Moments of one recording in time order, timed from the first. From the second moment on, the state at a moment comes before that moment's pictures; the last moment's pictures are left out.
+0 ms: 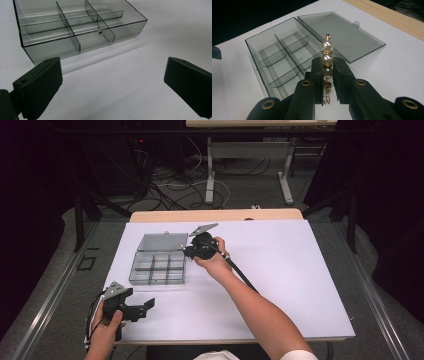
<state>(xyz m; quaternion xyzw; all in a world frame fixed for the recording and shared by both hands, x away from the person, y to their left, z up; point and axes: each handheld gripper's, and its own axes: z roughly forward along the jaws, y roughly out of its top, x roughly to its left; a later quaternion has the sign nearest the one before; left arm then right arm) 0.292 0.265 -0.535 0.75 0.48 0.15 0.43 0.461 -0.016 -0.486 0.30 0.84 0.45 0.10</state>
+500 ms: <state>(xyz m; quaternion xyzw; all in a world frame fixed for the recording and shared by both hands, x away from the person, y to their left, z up) 0.293 0.264 -0.534 0.75 0.47 0.15 0.43 0.464 -0.001 -0.488 0.30 0.83 0.46 0.09</state>
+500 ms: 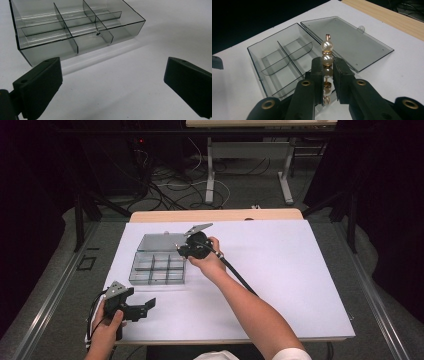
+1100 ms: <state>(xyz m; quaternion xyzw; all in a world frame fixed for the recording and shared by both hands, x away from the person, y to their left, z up) 0.293 0.264 -0.534 0.75 0.47 0.15 0.44 0.467 0.010 -0.503 0.31 0.83 0.46 0.09</state>
